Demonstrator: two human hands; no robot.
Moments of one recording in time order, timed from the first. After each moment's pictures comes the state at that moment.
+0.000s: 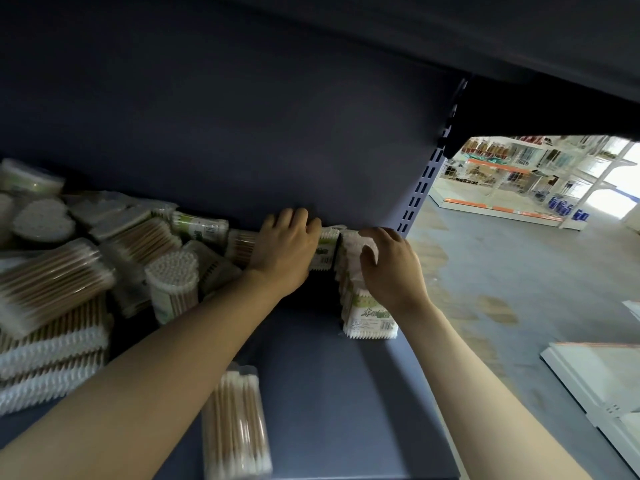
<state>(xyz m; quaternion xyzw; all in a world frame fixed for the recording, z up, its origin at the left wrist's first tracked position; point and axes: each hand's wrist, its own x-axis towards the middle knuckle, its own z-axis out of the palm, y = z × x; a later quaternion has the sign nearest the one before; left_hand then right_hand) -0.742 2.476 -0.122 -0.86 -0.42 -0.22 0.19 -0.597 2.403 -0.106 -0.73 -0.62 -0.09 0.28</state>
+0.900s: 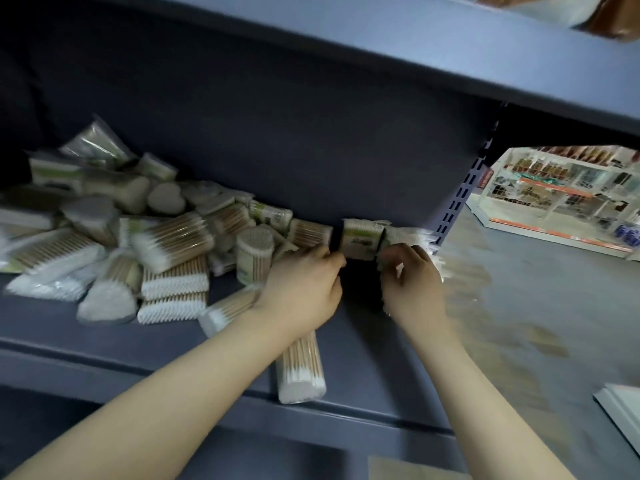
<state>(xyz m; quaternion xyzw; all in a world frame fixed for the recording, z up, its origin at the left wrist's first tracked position) -0.817 2.365 -0.105 -0.86 -0.43 -0.28 0.01 -0.657 2.348 -0.112 -0.68 -0.61 -0.05 0.41</state>
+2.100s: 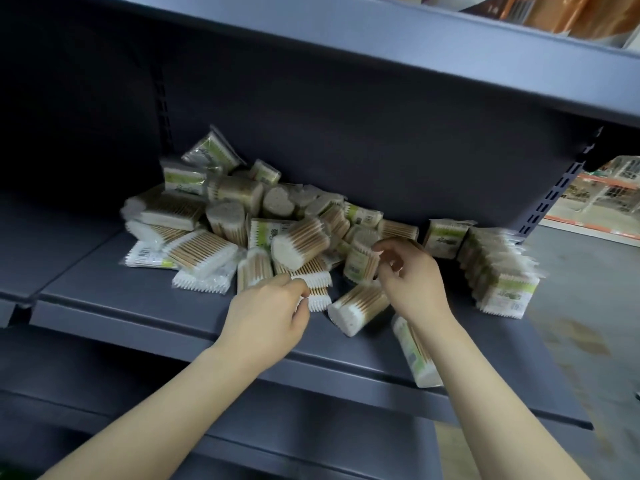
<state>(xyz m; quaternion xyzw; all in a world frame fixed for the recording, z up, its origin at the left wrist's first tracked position) -1.011 2.345 -0.132 -0.81 -0.51 -0.28 -0.05 -0.818 2.350 -0.097 -0.67 -0.63 0.07 0.38</state>
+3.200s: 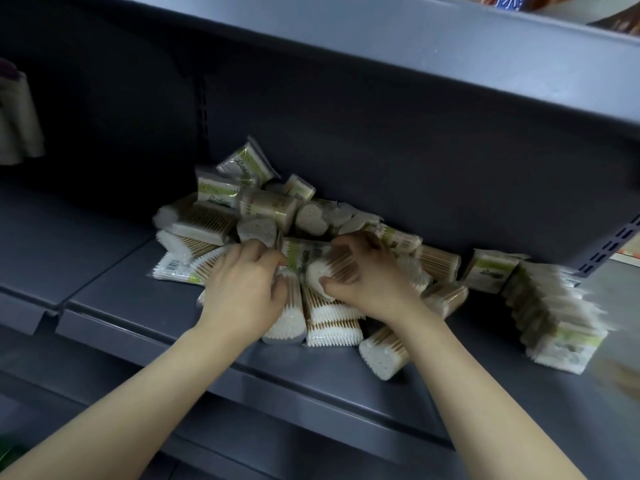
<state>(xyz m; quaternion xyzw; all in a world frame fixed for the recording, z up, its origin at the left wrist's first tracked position) -1.057 2.403 -0.125 -0.76 -0.58 -0.30 0.05 -0.879 2.416 -0.087 -0.59 -0.77 0.09 0.21</state>
